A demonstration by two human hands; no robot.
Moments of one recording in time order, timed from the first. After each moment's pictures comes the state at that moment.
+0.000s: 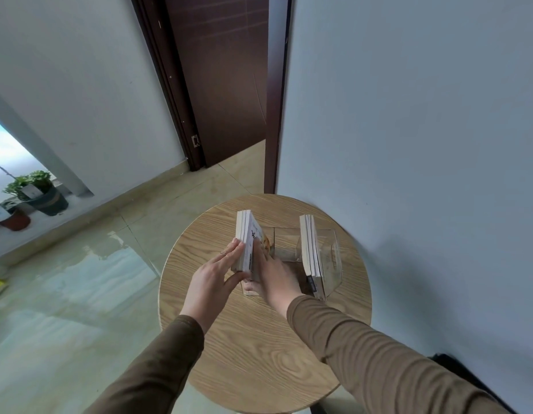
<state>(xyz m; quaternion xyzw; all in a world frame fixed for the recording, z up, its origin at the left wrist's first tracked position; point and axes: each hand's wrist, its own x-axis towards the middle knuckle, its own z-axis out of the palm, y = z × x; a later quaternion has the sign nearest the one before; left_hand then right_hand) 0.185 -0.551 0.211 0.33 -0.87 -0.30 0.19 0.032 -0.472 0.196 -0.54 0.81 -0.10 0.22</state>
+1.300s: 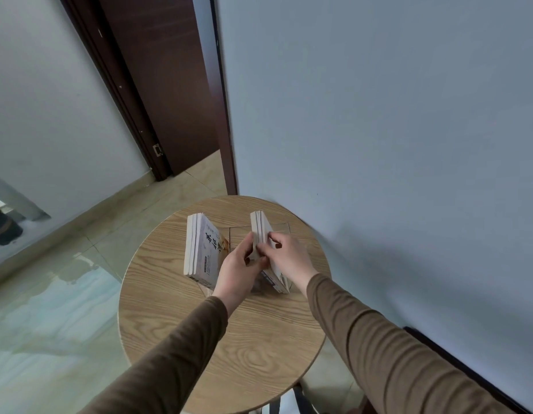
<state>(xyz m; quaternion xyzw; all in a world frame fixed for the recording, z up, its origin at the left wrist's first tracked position) 0.063 -0.479 0.228 0.38 -0.72 -0.57 0.13 -0.055 -0.399 0.264 -0.30 0.83 -0.37 0.30</state>
